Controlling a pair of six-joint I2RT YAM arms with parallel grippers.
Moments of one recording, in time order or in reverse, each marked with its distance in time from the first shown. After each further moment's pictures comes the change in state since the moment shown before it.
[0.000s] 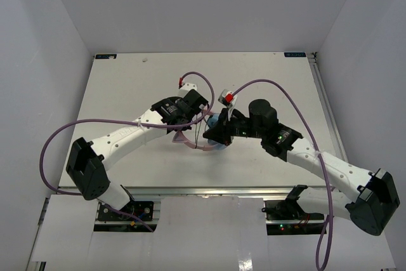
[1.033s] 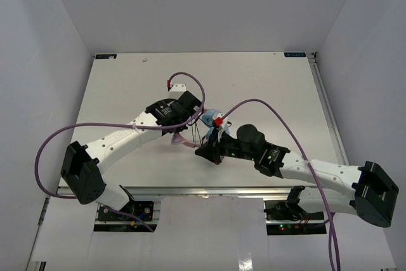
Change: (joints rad) left arm 0.028 -0.049 -0.056 -0.008 -0.026 -0.166; right arm 0.243 0.006 -0.197 0.230 0.277 0.055
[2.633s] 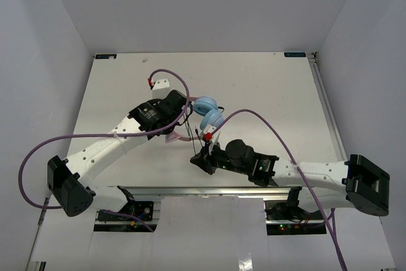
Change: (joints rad) left arm 0.015 -0.141 -0.006 -0.052 -0.078 -0.130; right arm 0.181 0.077 -0.047 0.088 0.266 -0.045
